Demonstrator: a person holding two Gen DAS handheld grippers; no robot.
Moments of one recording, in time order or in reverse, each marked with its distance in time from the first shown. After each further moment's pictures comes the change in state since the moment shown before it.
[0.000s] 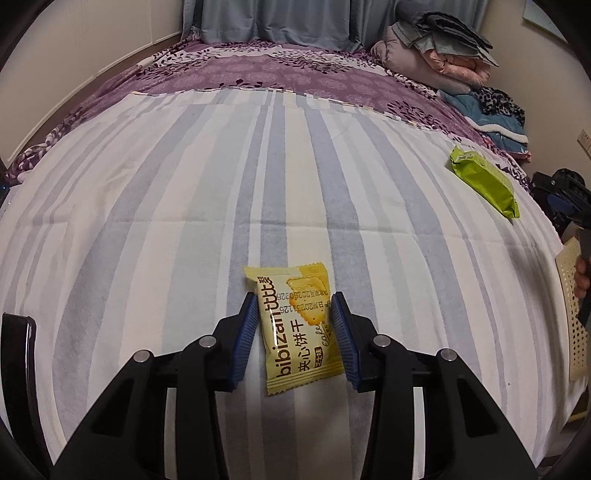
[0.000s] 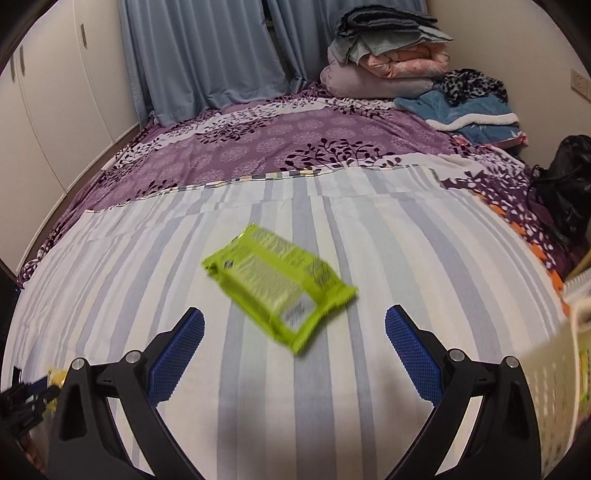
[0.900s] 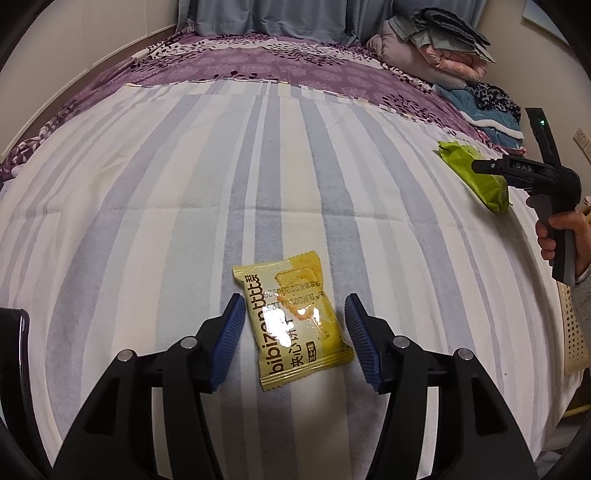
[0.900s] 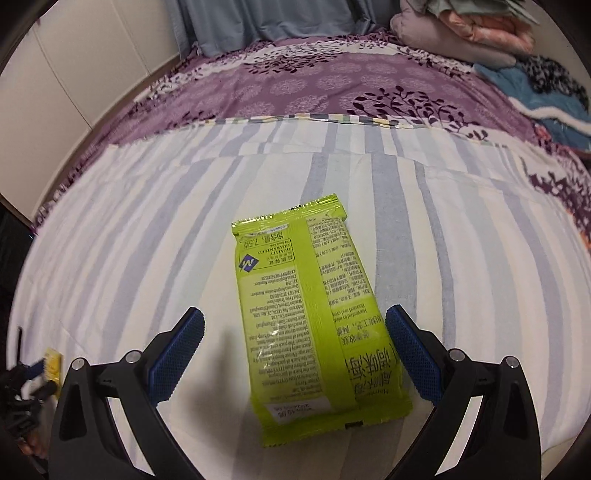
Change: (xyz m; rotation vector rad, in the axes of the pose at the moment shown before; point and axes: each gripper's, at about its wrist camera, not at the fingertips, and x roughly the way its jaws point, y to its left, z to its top) left arm 0.001 0.001 -0.007 -0.002 0.030 -0.032; right arm 0.088 0.050 0.010 -0.184 0.237 0.087
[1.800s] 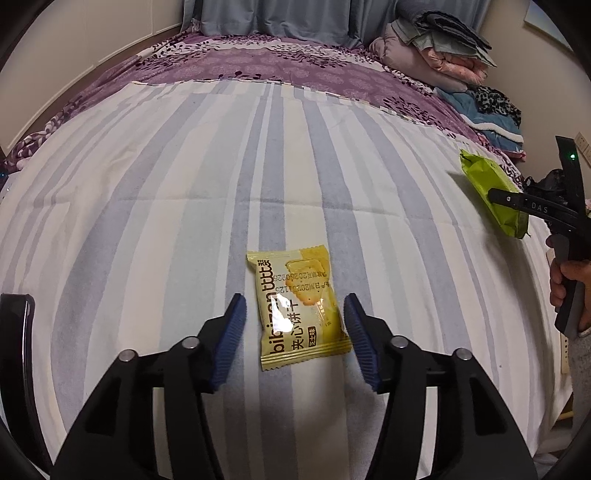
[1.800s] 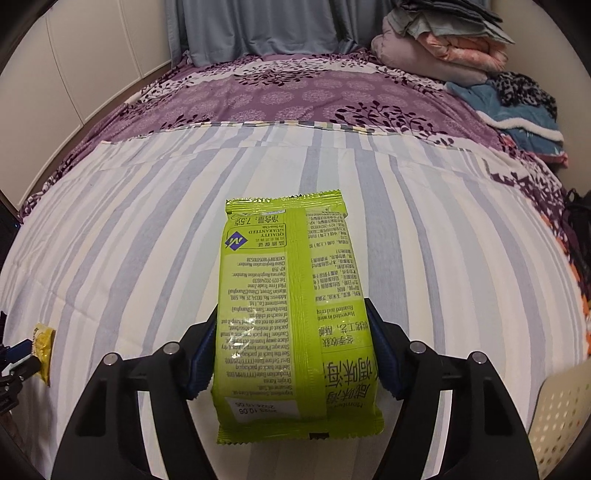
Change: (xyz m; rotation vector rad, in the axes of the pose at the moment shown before) left arm -0.009 -0.002 -0.008 -0.006 -0.006 0.012; right arm -0.054 0.022 -0.070 0.045 -0.087 -0.079
